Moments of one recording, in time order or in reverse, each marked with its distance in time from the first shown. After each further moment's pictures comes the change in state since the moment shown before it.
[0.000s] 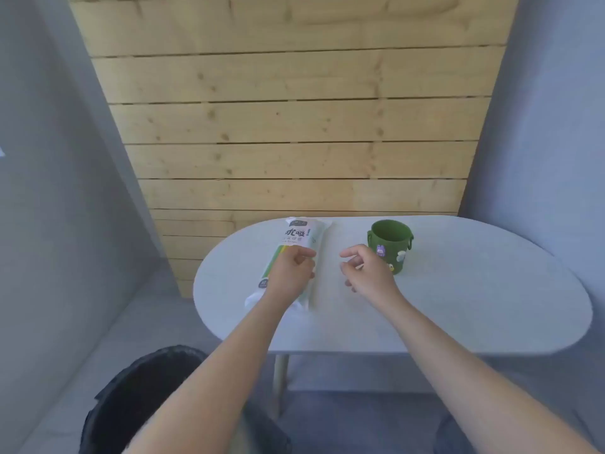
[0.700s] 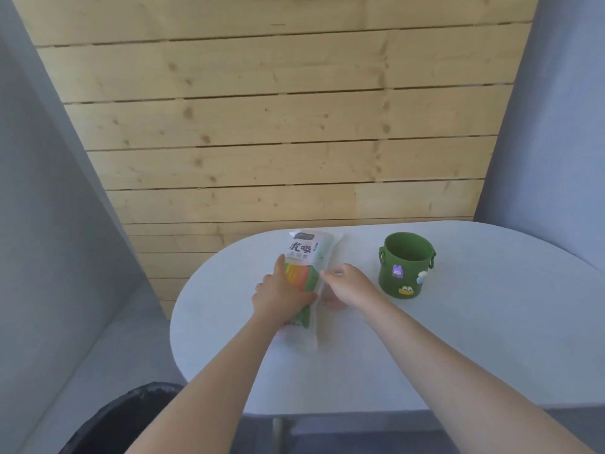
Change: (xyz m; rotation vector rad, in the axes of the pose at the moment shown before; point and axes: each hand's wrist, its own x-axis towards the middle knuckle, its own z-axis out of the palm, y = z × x) left_hand 0.086 -0.044 0.000 0.602 -0.046 -0.120; right_hand 0.075 0.002 0.046 0.008 -0.170 0.293
